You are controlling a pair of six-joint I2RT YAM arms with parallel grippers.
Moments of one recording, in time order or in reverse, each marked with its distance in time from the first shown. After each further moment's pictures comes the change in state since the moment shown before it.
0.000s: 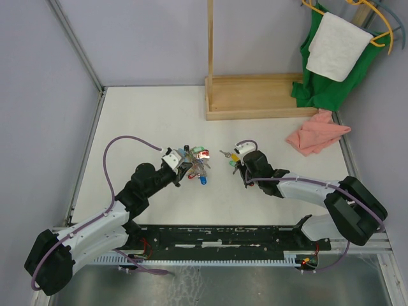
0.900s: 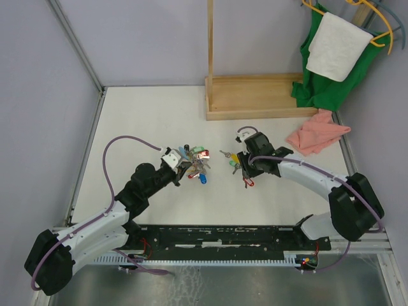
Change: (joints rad) left arm 0.000 -0.001 0.000 0.000 -0.025 0.000; right arm -0.121 0.089 0.370 -0.558 -0.190 0.005
